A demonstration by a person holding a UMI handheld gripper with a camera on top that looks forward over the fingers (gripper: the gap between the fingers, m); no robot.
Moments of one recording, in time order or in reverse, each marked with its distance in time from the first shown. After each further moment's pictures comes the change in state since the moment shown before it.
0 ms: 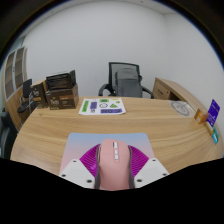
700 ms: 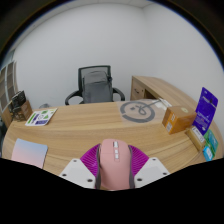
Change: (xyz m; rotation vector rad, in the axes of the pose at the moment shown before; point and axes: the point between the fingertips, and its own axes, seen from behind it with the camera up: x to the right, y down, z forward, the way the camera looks) arm 0.327 -0.022 0.066 0.040 0.016 0.083
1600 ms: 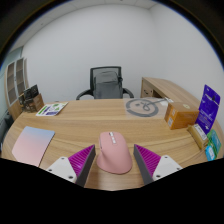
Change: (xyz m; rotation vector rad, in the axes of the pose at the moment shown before) arm 0.004 0.030 -0.027 0.025 -0.130 -0.055
